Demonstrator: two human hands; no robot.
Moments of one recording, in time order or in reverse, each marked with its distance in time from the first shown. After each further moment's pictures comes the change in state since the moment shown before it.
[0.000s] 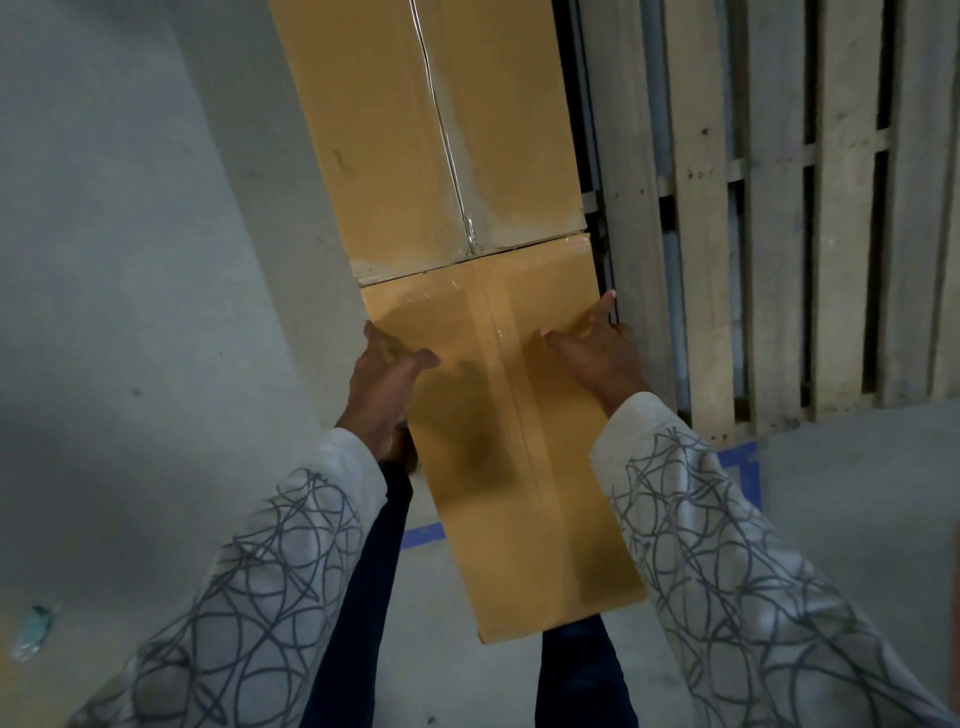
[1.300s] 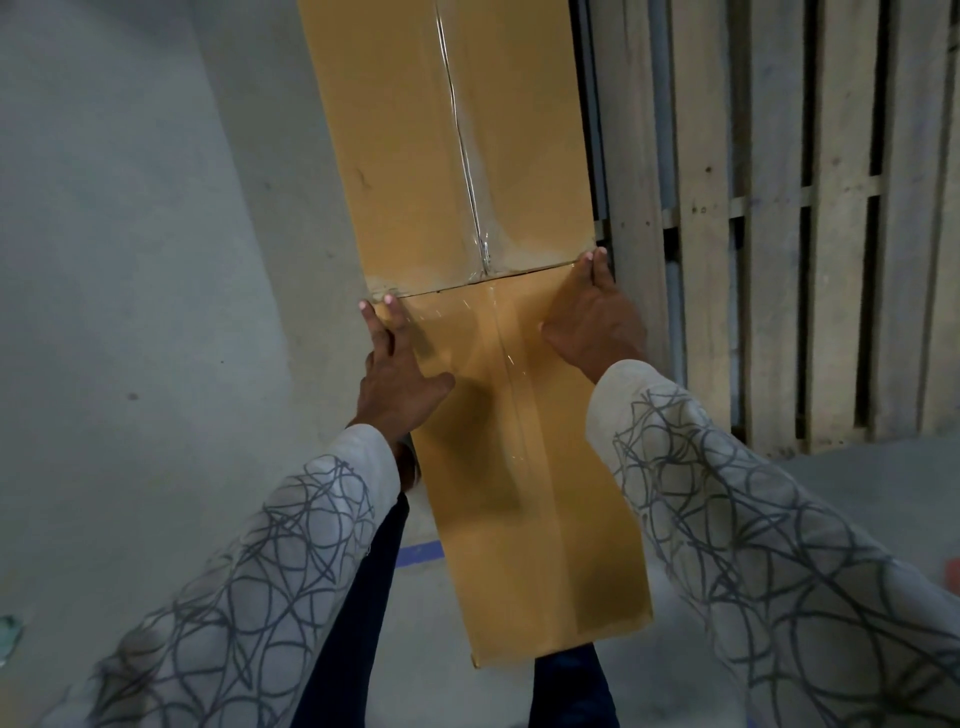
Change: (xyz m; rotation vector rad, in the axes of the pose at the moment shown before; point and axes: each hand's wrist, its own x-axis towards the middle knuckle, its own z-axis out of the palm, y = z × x) left_hand 0.020 0.004 -0.002 0.733 0.003 0.398; right_hand 0.007 -0.067 -0.018 -0.493 0.131 -0.267
